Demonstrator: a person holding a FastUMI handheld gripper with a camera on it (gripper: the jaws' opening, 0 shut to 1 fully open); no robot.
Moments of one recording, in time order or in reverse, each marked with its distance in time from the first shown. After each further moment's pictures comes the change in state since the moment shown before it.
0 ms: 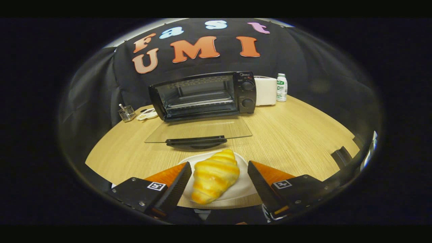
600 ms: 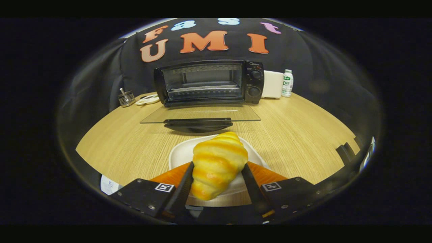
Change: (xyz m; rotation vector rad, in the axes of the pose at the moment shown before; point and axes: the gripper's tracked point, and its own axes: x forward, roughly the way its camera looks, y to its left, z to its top) arm 0.009 0.008 -0.028 -0.076 0.041 -0.005
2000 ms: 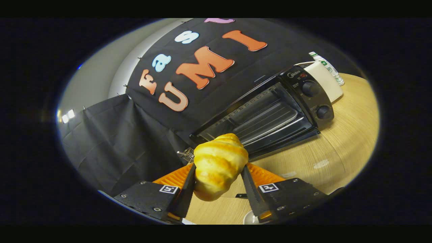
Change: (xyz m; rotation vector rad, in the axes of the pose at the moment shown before) arm 0.063 0.085 0.200 0.484 -0.211 0.608
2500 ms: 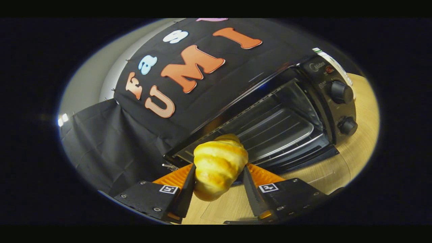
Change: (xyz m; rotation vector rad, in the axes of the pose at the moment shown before) arm 0.083 -0.025 0.036 0.026 -0.056 -0.042
